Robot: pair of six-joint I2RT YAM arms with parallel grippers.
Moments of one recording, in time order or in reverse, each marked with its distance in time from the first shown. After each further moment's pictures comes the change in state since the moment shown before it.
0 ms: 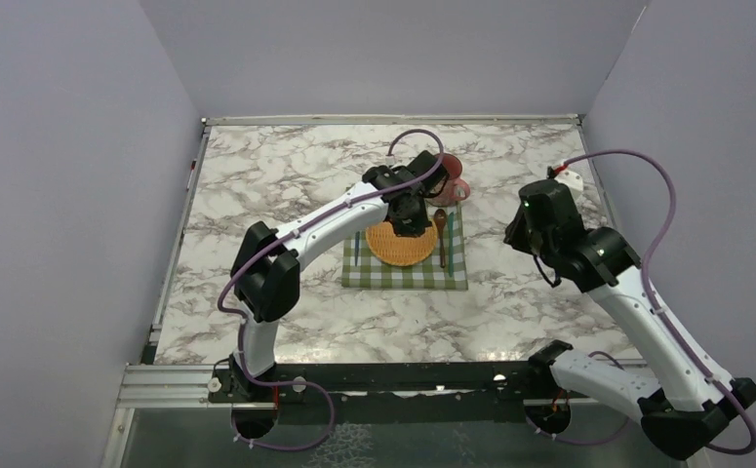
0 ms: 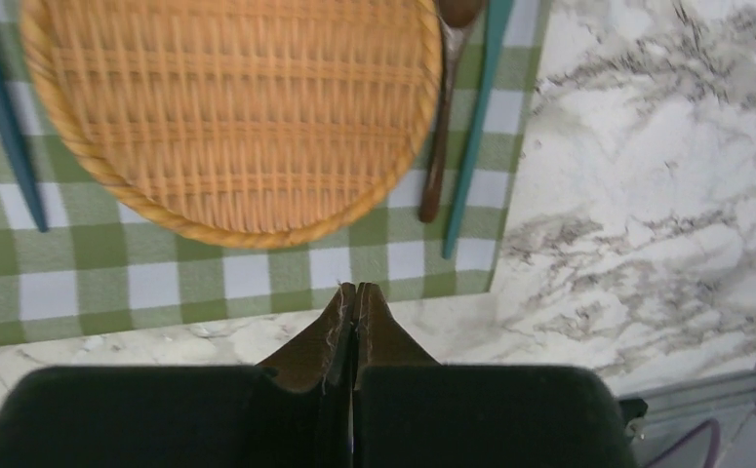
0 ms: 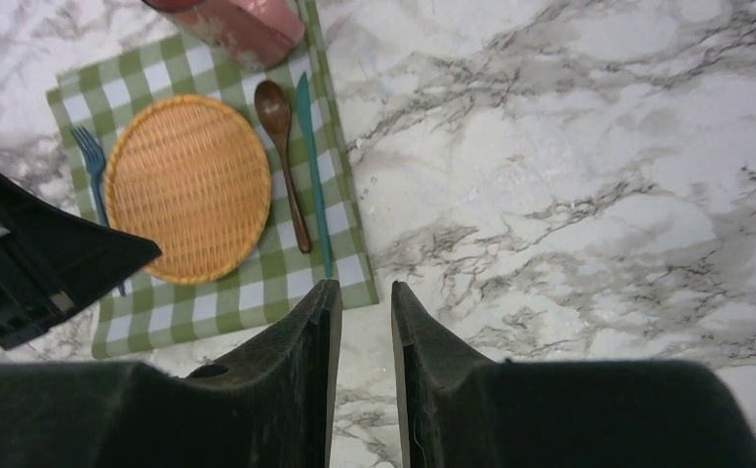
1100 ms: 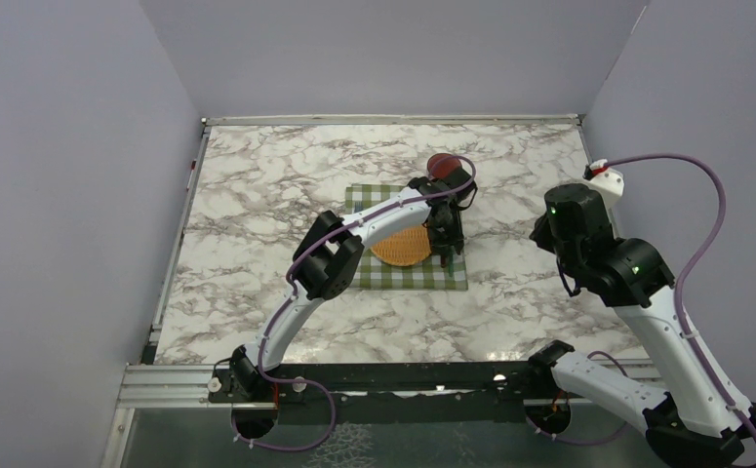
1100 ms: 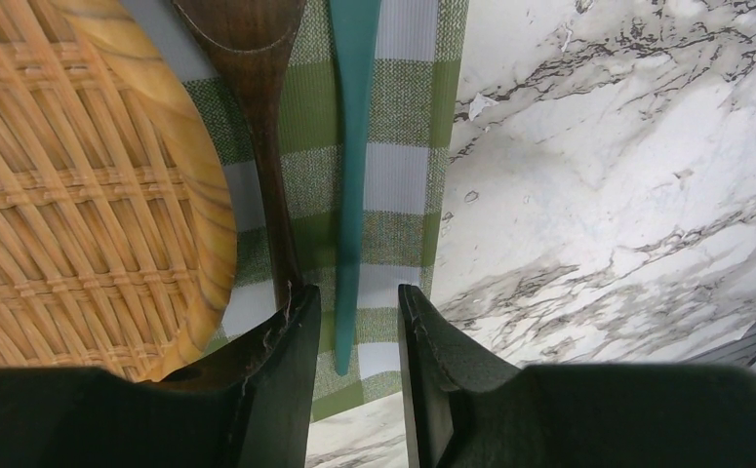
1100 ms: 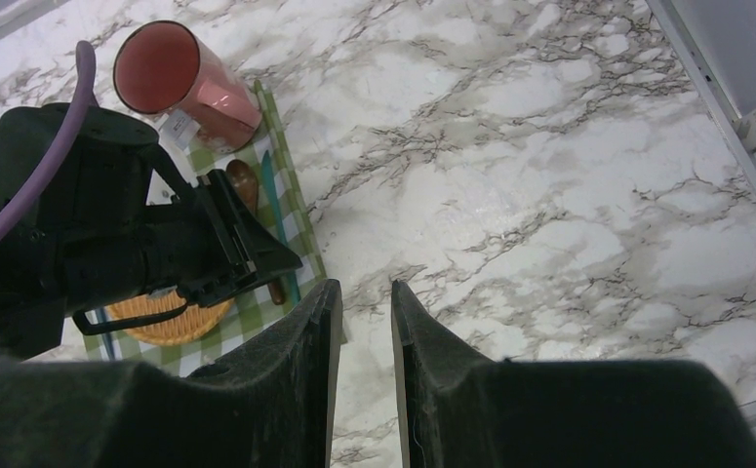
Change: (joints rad) left arm -0.011 0.442 0.303 0.061 0.246 -0.003; right arm 0.000 -0.056 0.077 -0.094 0.150 0.023
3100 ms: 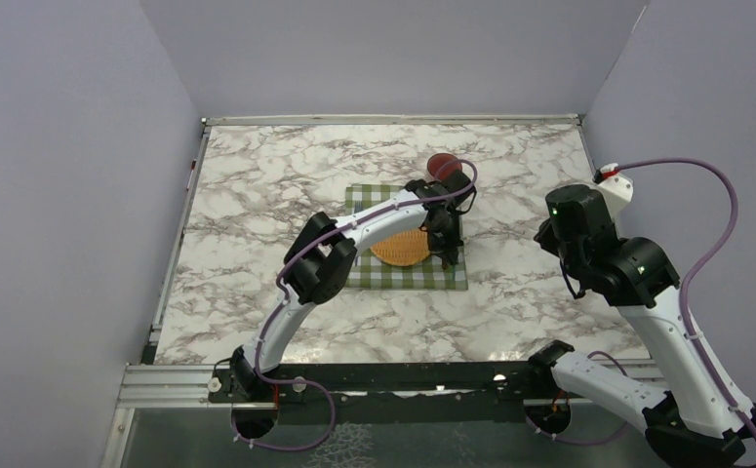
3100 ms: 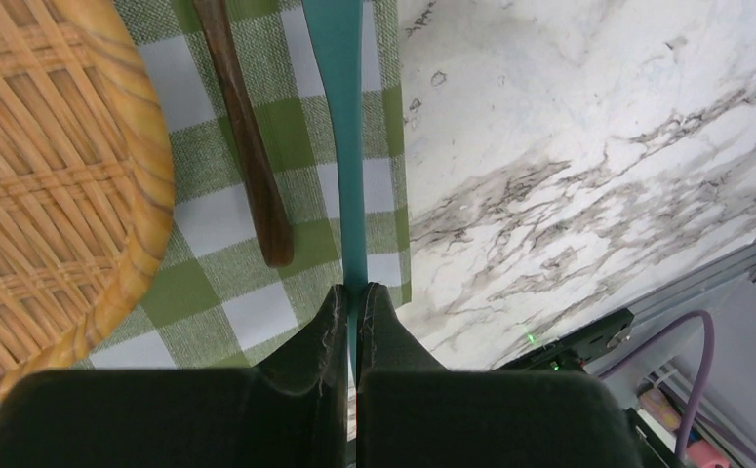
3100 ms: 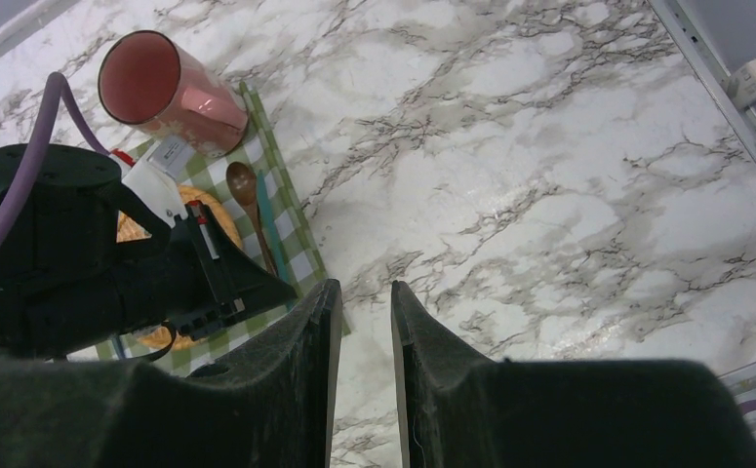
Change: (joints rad) left arm -0.019 -0.106 -0.115 0.021 0.105 0.077; right arm 0.000 0.006 0.034 -0.084 0.022 0.106
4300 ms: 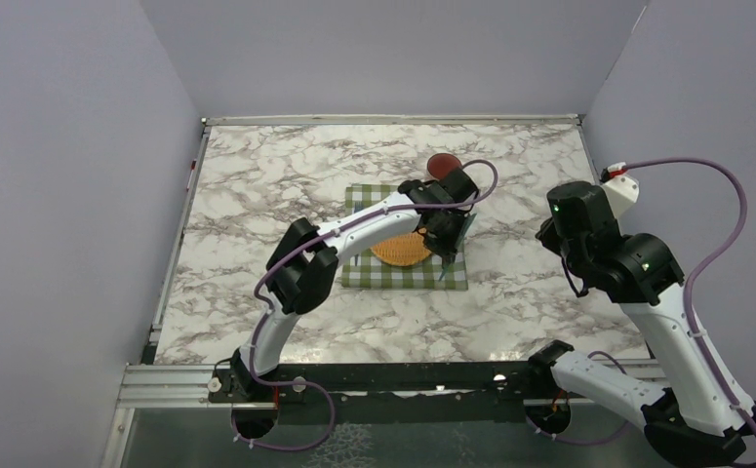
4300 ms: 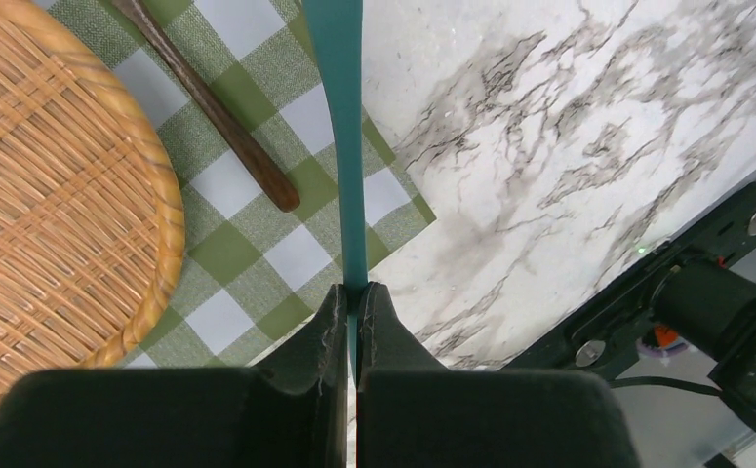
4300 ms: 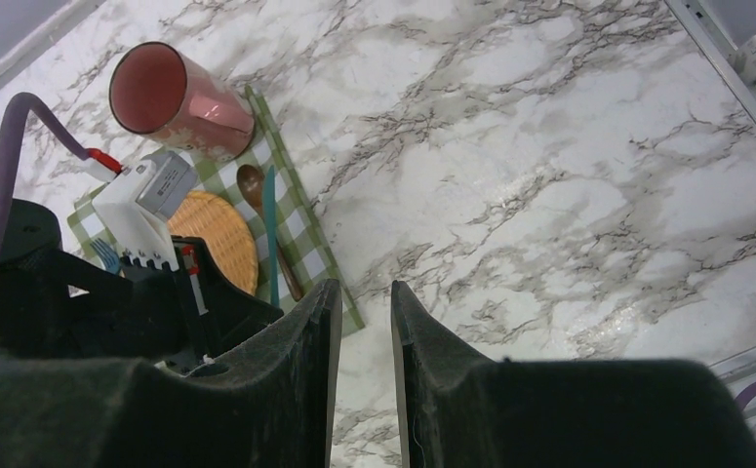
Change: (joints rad) left arm -0.036 -0.144 -0.095 0.031 -0.029 0.410; right arm 0.000 0.023 0.052 -0.060 0.002 0.077
